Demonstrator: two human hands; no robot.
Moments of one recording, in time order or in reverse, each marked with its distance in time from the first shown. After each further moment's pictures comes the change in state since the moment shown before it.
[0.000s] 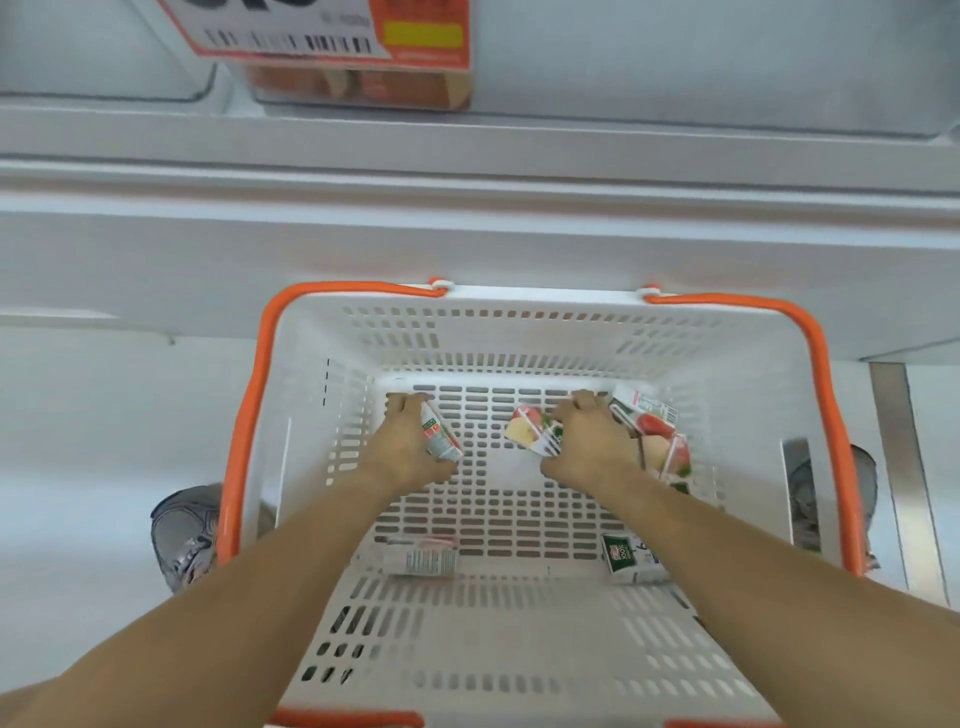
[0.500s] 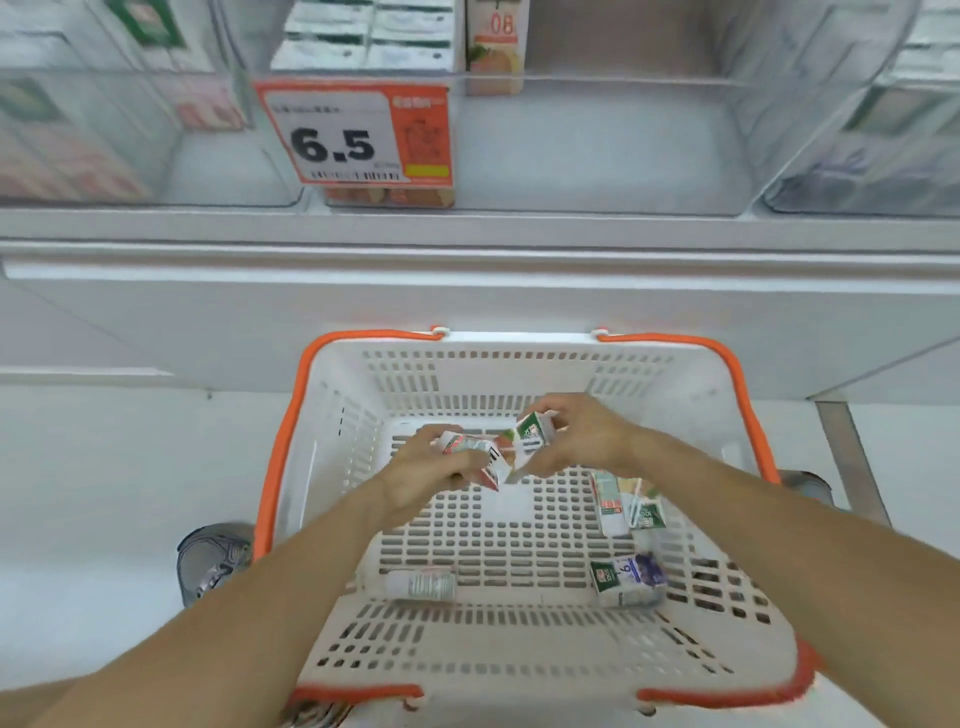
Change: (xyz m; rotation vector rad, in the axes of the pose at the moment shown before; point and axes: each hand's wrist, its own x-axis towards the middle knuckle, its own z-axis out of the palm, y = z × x) left_hand -0.071 0.064 -0.037 -0.884 -0.261 -0.013; right_hand -0.075 -0.007 -0.108 0.892 -0.241 -0.130
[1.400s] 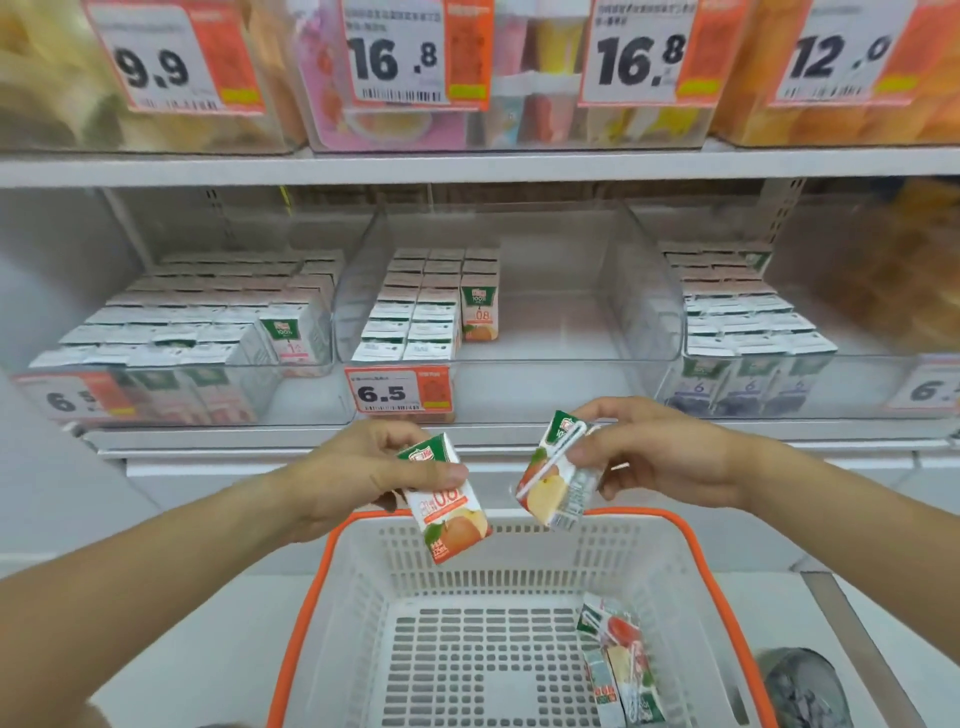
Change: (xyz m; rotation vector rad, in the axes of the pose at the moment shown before) left_hand -0.161 0.211 0.005 0.445 0.030 0.382; right_hand -0.165 -0.141 -0.083 0.188 0.015 -0.364
